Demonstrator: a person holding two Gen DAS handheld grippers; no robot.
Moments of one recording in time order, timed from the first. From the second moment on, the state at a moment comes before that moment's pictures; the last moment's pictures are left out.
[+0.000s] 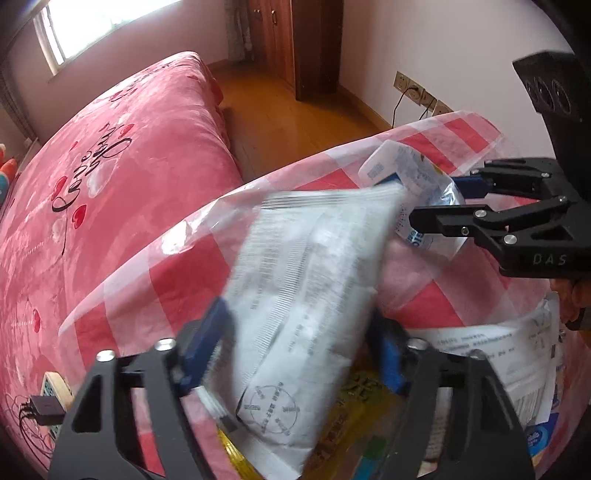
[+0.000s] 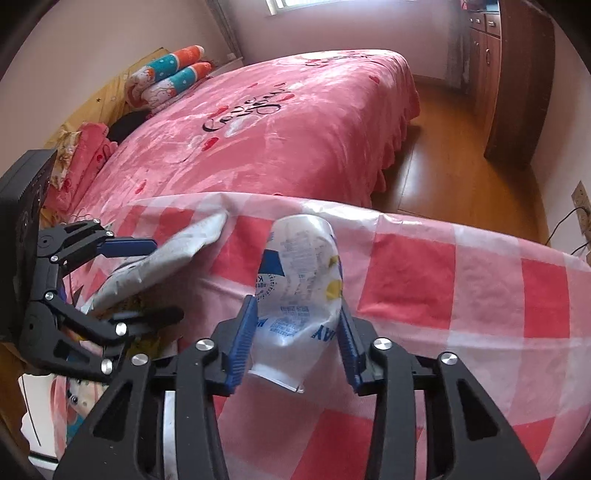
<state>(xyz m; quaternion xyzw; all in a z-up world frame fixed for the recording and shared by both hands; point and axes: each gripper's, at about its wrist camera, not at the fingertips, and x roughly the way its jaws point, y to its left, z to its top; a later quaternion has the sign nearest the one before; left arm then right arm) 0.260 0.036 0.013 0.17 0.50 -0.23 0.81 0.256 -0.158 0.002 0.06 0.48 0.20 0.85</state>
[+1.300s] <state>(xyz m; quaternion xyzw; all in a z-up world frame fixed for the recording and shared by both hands) 0.055 0.089 0.032 0.00 0.45 -0.21 0.87 0.064 -0.118 0.035 0.05 0.42 0.22 0.88</state>
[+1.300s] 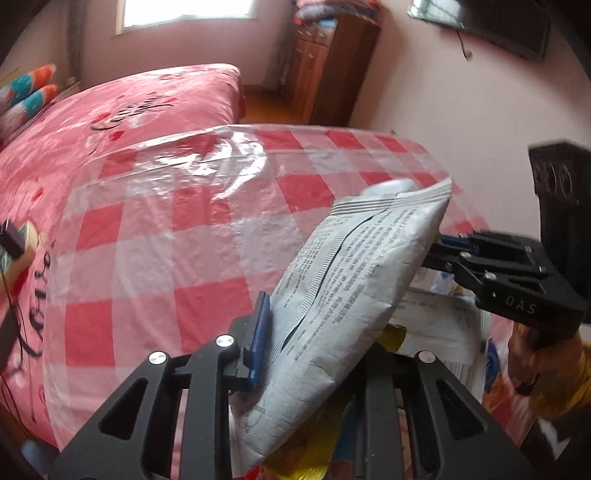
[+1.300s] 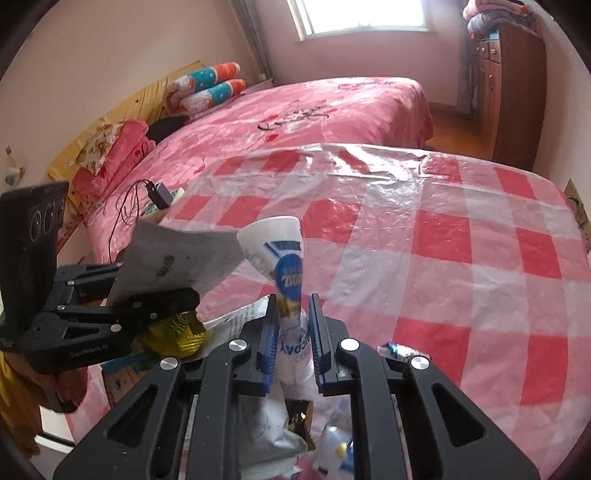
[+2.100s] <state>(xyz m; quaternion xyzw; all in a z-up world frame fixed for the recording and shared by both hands) -0.020 0.145 0.070 -0.11 0.39 -0.20 0.89 -0.018 -0.098 0.087 0.10 0.36 0.24 0.89</state>
